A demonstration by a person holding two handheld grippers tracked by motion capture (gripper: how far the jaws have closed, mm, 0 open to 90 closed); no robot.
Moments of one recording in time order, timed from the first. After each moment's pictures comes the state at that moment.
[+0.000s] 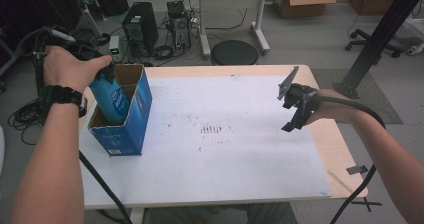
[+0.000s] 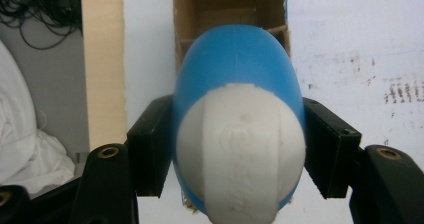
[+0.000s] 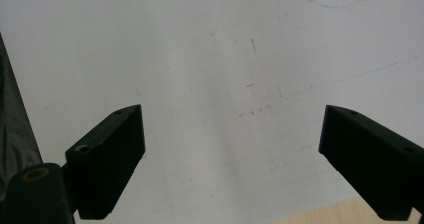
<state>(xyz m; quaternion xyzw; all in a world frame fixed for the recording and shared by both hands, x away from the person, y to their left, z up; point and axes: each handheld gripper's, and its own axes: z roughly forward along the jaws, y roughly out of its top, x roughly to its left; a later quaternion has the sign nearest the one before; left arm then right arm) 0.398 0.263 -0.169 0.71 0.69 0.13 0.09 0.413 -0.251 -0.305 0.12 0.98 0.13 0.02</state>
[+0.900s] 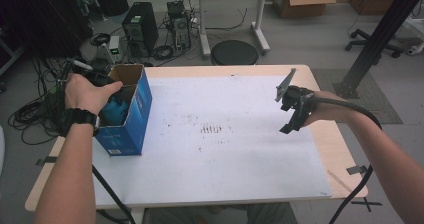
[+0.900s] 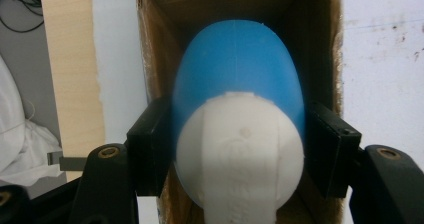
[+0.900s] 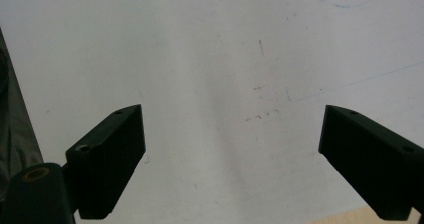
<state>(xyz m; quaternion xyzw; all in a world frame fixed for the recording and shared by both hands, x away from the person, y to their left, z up) 0.405 0.266 -0.247 0.72 0.69 0.10 0.06 0.413 -0.246 -0.312 0.12 0.98 0.13 0.01</state>
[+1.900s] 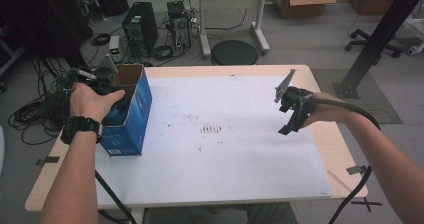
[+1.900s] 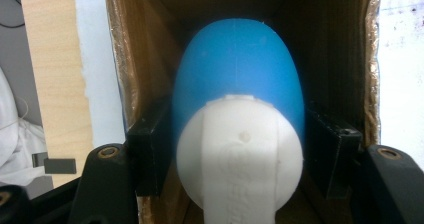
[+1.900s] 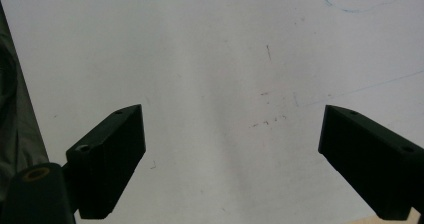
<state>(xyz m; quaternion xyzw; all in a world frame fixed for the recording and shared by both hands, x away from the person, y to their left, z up) 0.401 0.267 -0.271 0.72 0.68 0.10 0.06 0.412 -0.244 -0.314 0.12 0.98 0.14 0.00</state>
